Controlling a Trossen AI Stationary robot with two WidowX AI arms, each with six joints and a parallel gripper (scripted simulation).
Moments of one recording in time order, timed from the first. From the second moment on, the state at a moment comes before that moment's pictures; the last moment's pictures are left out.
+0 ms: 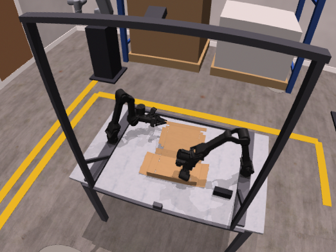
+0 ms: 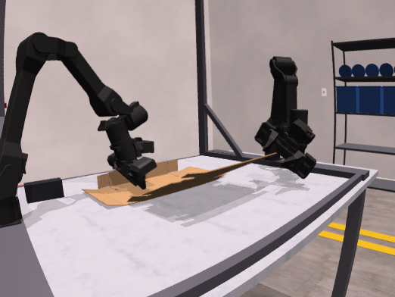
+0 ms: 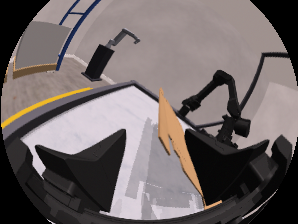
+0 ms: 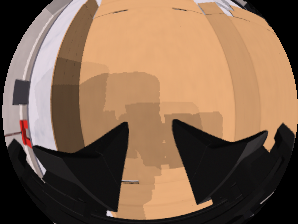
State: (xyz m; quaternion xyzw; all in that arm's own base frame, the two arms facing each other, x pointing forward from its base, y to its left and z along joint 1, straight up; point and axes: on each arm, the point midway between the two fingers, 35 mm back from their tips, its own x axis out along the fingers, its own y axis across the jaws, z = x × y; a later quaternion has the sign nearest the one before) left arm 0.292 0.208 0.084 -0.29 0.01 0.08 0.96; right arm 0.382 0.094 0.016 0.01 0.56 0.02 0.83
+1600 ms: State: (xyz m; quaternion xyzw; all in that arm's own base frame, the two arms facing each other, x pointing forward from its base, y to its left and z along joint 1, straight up) left arm 0.331 0.203 0.083 -0.29 0.01 0.07 0.95; right arm 0.382 0.094 0.016 0.01 0.57 0.01 0.82
